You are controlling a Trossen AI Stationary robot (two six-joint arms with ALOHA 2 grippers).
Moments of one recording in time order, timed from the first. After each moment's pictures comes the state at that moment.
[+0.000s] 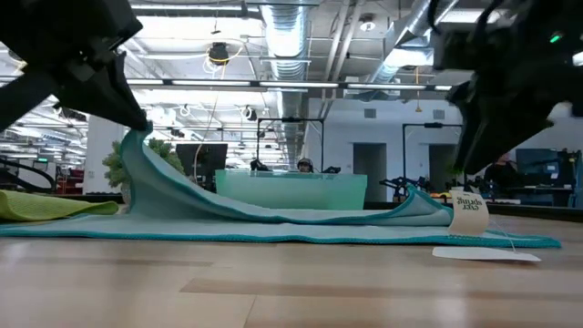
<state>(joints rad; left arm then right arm) -0.69 1.54 0.88 -0.90 -0.96 -0.46 0.45 1.46 0.83 -0.68 0.42 0.46</state>
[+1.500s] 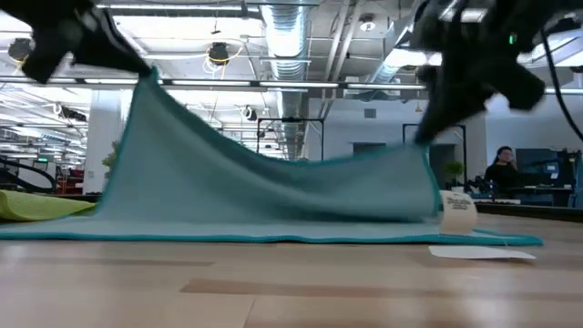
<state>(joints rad) -0.76 1.42 0.88 -1.16 -1.25 -0.85 0.32 1.32 0.79 -0.53 0.50 0.07</state>
